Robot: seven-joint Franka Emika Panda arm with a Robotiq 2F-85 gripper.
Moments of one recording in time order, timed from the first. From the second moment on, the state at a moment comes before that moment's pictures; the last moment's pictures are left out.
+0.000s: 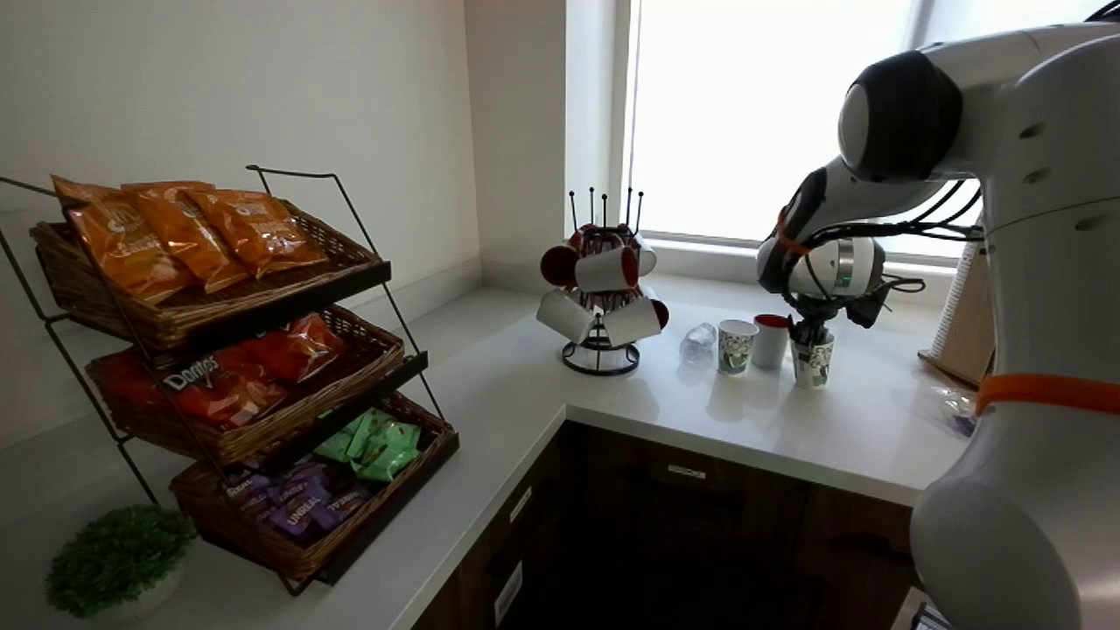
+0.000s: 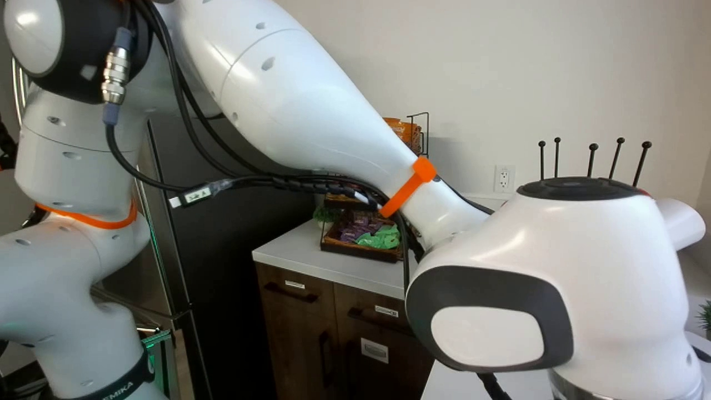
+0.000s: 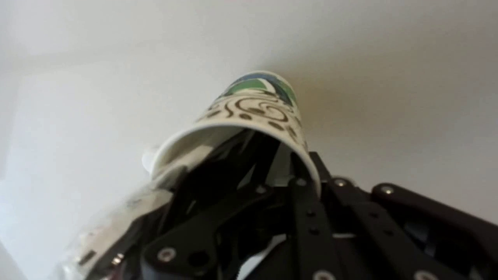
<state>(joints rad) -0.66 0.48 -0.31 -1.89 0.10 2.64 -1.16</state>
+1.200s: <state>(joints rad) -0.62 0.15 -0.17 -2.14 0.32 2.42 -1.42</state>
